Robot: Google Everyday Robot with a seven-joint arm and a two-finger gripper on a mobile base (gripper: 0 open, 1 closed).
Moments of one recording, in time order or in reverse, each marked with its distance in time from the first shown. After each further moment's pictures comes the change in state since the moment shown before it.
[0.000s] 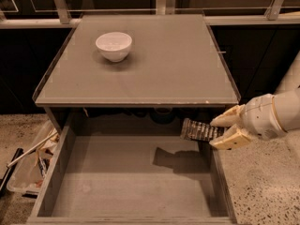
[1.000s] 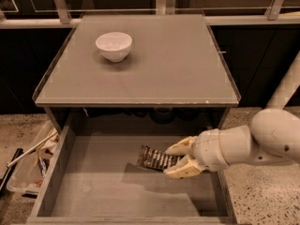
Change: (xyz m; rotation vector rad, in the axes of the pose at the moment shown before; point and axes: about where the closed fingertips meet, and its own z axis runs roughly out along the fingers) arm -0.030 0.079 0.115 -0.130 -0.170 0.042
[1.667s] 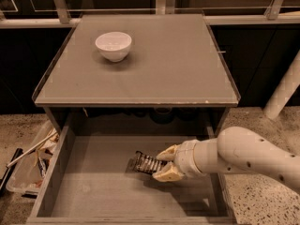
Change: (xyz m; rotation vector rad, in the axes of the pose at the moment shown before) arm 0.035 -0.011 0.067 0.104 0.118 0.007
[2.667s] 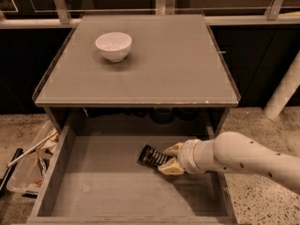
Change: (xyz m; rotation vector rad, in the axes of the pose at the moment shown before) arm 0.040 -0.041 0.029 0.113 0.050 0.068
